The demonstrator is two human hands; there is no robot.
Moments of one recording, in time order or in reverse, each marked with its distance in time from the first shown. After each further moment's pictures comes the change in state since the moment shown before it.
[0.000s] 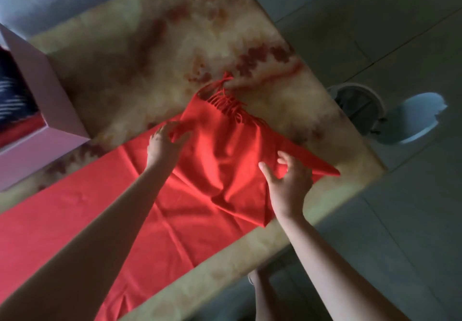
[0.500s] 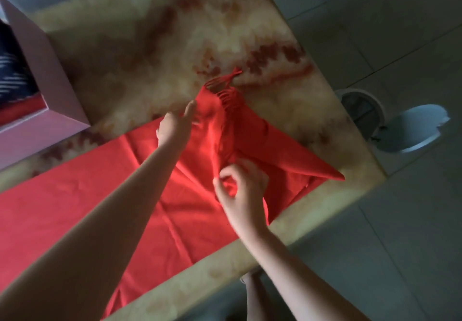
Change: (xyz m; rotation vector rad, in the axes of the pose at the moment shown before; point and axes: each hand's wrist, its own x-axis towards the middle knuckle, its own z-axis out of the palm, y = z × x) left_hand 0.021 0.023 0.004 -0.213 0.001 -0.215; right_hand -0.058 -0.064 0.016 0.155 -0.217 -0.408
